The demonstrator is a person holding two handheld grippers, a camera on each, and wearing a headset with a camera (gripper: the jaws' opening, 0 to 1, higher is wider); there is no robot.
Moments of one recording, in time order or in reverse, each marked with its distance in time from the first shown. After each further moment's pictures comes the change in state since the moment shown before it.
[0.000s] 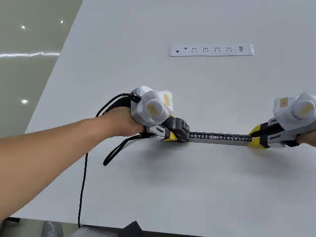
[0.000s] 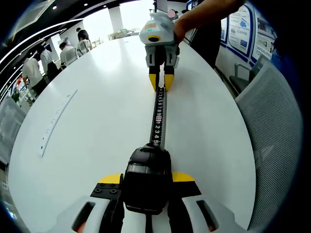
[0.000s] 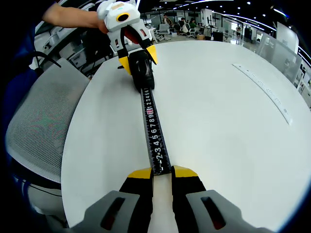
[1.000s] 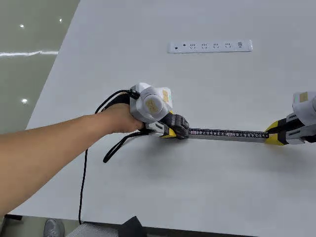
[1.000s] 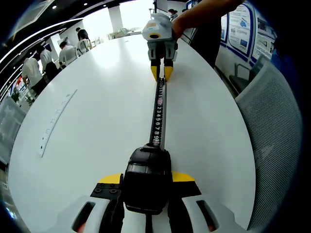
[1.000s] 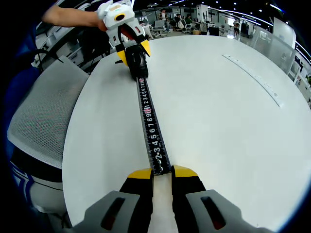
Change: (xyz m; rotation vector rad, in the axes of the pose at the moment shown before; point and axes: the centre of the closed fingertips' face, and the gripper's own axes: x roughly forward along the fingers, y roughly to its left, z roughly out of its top) left arm 0.001 0.000 0.000 0.000 0.006 -0.001; right arm -0.023 -0.012 -0.039 0.031 0.033 -0.020
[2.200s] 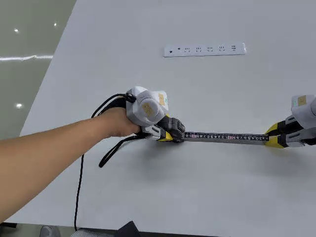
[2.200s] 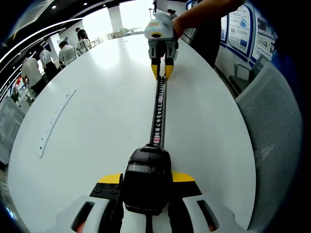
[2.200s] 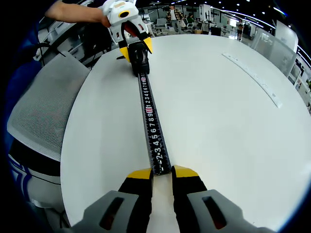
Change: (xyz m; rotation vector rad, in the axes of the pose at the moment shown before) left arm 0.002 0.001 0.002 0.000 0.000 -0.004; right arm -0.005 0.004 -0.009 -0.050 0.020 -0.017
